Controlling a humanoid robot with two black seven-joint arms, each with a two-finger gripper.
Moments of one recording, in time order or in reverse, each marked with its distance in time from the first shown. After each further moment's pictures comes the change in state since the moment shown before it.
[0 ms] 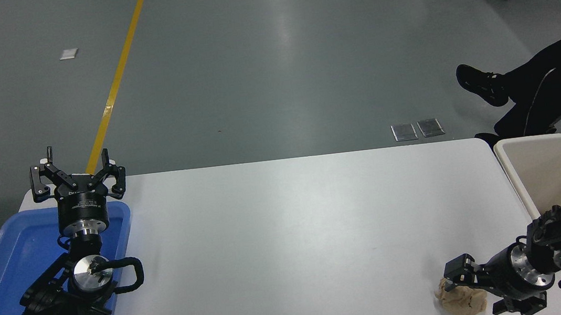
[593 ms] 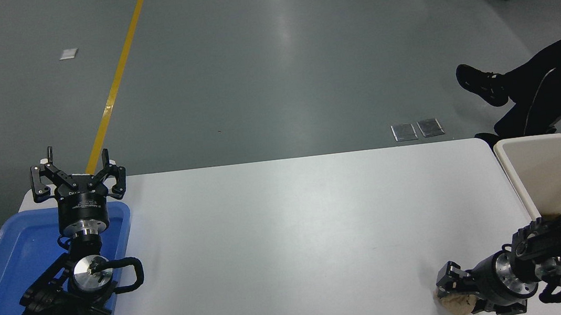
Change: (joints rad) left arm 0.000 0.000 0.000 0.000 0.000 0.000 0.000; right arm -0.039 0.034 0.031 -0.016 -0.011 -0.097 0.000
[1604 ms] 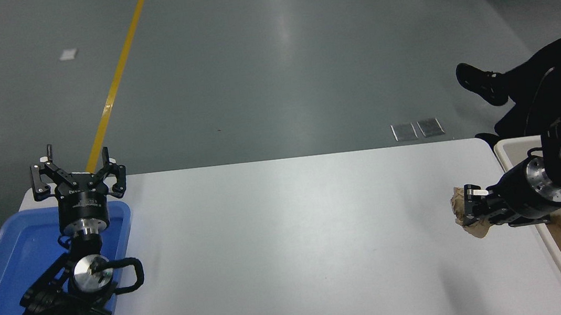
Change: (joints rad) left arm -0.001 0.000 0.000 0.000 0.000 0.000 0.000; right arm 0.896 -0.093 -0.336 0.306 -0.051 0.350 0.003
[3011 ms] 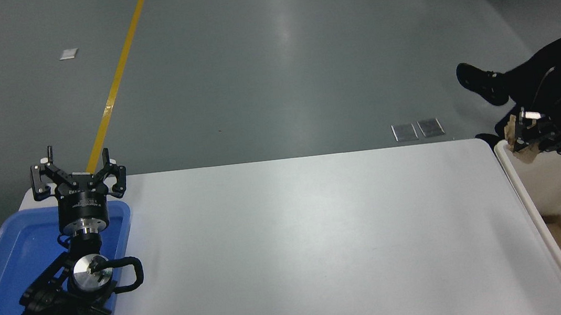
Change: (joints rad) left arm 0.000 0.000 0.001 0.000 0.001 -0.001 0.000; right arm -0.750 -0.004 0.324 -1.053 0.008 0.180 0.004
